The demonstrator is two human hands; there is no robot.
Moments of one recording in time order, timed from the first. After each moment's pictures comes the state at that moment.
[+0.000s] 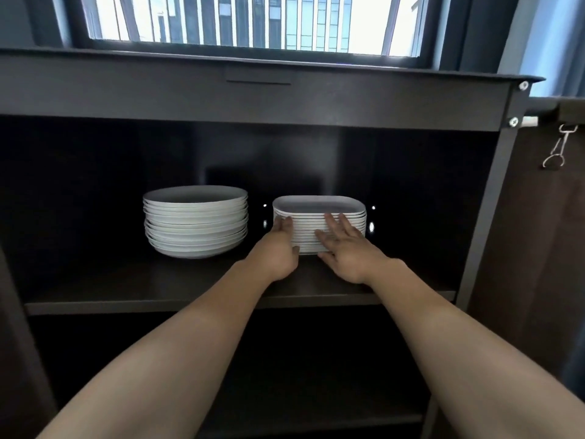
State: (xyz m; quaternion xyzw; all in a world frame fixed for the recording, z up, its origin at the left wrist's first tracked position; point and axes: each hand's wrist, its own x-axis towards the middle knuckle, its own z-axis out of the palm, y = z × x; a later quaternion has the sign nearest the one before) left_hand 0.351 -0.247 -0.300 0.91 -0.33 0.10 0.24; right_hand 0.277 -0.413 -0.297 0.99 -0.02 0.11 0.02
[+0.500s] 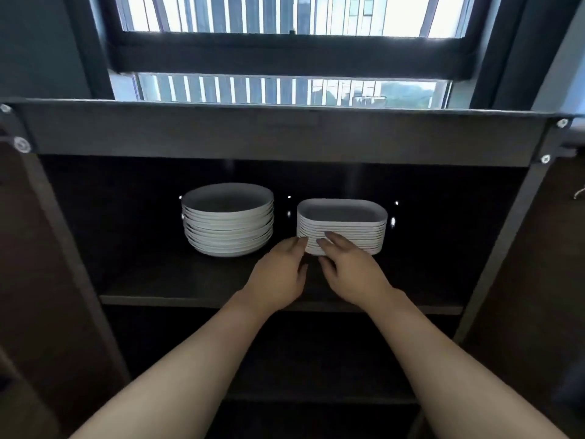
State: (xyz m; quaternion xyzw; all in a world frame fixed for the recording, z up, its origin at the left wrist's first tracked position) left_hand 0.298 -0.195 -0.289 0.88 -0.37 0.17 0.23; right_hand 0.242 -0.358 -0.281 0.96 0.06 0.24 -0.12
